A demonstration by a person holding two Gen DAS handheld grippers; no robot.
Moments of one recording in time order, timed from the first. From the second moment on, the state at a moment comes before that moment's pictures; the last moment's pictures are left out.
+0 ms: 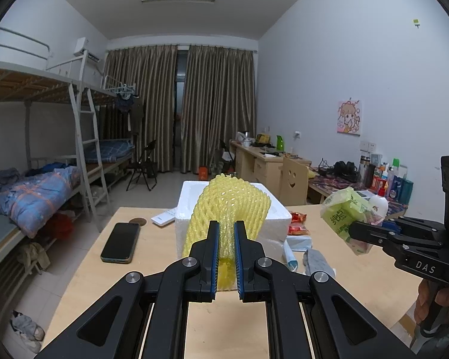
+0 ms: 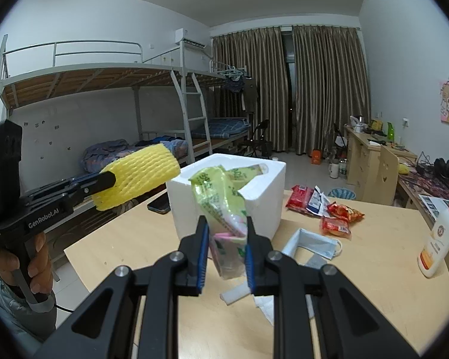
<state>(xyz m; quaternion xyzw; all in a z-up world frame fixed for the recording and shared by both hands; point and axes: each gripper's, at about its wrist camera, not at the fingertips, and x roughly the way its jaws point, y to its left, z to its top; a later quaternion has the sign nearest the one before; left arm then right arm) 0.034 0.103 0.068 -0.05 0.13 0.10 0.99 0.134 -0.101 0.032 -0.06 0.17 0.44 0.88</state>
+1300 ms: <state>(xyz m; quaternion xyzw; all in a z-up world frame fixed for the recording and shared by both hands) 0.164 0.162 0.092 -0.04 0.17 0.09 0.98 0.215 -0.008 0.059 -0.11 0.21 0.43 0.87</state>
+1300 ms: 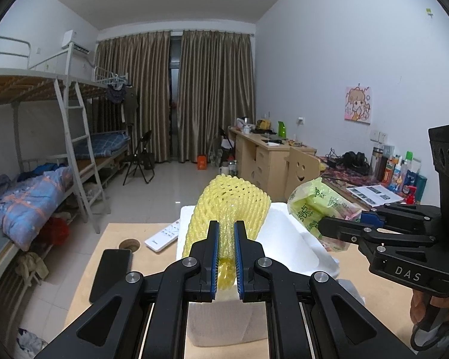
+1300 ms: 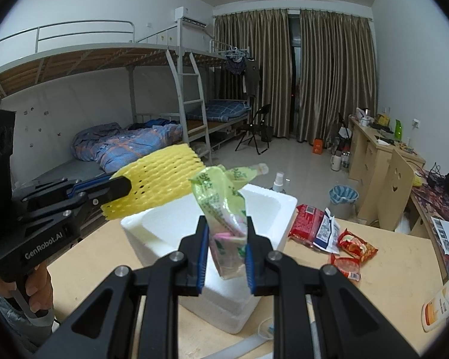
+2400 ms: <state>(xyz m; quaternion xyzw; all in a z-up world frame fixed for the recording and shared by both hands) 0.228 0.185 0.068 -0.05 0.21 0.08 0.97 0.245 0.002 0.055 -0.11 0.23 0.41 0.88</state>
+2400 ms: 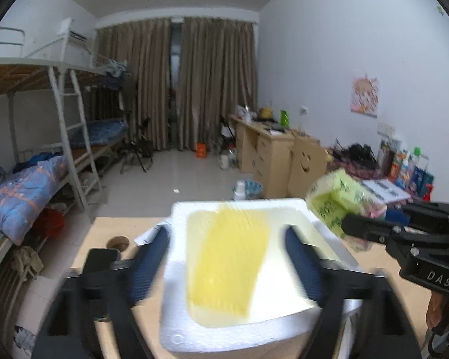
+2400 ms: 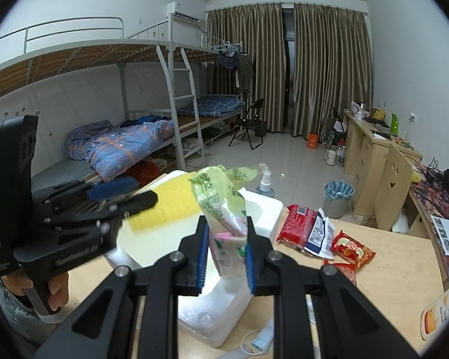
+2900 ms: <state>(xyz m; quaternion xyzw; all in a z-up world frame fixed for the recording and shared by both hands) 0.186 0.204 0.082 -0.05 0.16 0.13 0.98 0.244 0.030 0.053 -0.12 0.23 0.43 0.87</state>
